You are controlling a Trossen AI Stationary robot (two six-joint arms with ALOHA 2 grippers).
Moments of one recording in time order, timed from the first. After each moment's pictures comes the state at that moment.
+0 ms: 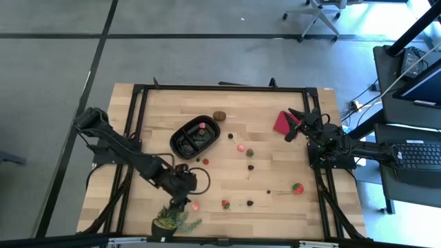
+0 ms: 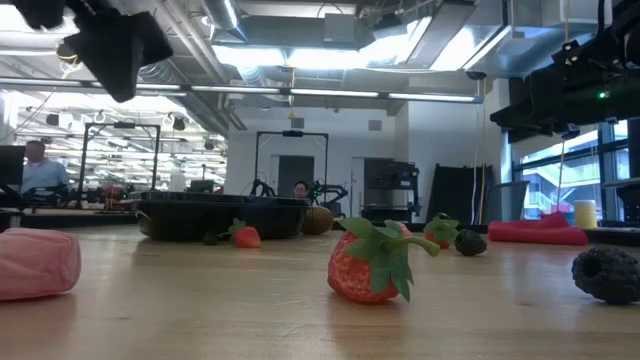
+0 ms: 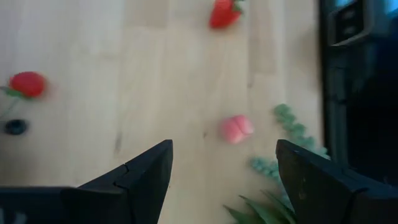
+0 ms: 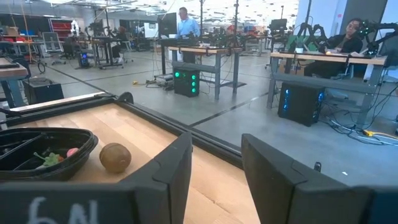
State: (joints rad) left arm -0.57 1.54 1.10 -0.62 -0.12 -0.63; right arm -0.16 0.05 0.01 0.08 0.63 0.00
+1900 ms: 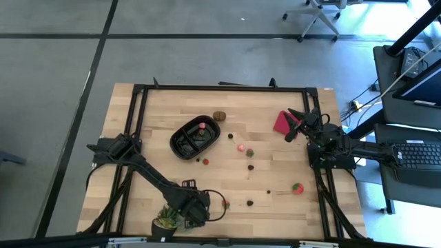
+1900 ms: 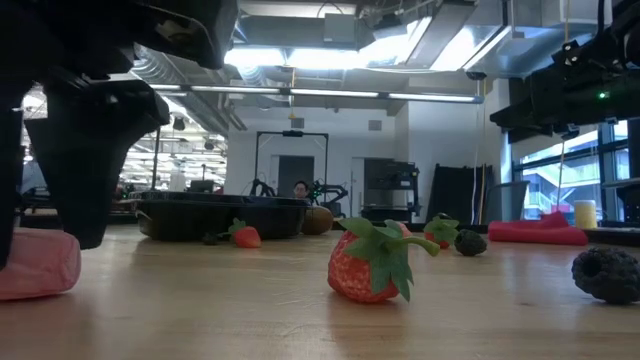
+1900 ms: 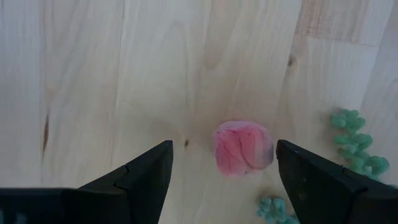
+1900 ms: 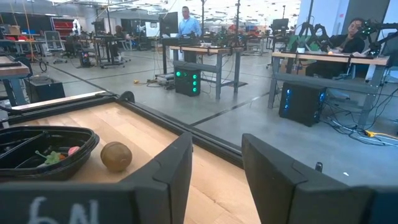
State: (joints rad) left arm -0.63 2.03 1.44 -0.82 -0.13 -0.81; right arm -0.16 0.05 0.01 0.08 0.63 -0.01
